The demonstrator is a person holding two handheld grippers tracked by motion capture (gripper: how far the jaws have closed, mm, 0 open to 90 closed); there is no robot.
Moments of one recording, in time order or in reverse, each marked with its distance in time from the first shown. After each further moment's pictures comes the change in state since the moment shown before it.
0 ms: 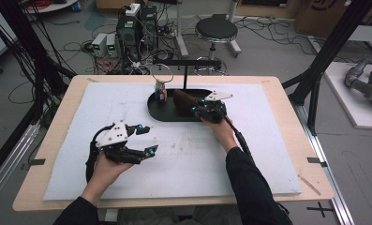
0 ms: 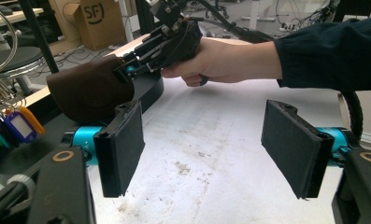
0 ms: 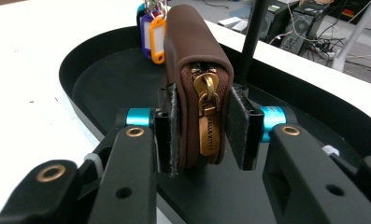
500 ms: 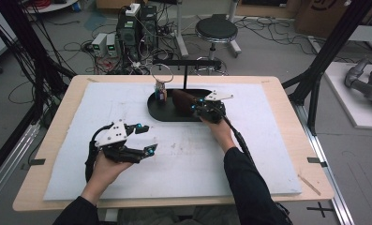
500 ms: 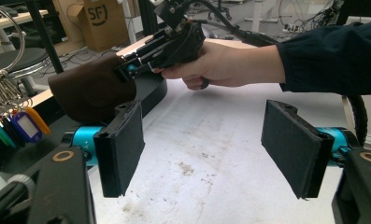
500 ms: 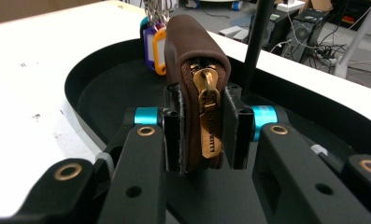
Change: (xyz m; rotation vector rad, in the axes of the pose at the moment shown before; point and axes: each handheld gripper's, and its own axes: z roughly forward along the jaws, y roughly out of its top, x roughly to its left) left arm 0.002 0.000 -0.002 -0.004 0.013 0.000; right arm 0.001 -0.001 0.003 -0.042 0.011 0.021
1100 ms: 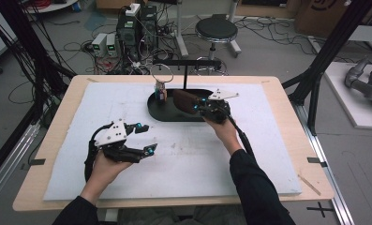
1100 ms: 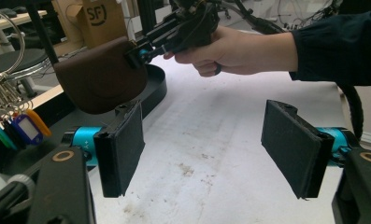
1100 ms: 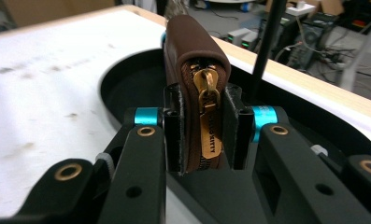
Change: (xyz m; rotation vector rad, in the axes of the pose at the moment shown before) left arm 0.001 0.002 -0.001 0.001 0.001 0.003; right arm 0.007 0.016 -0.026 0.005 0.026 -0.026
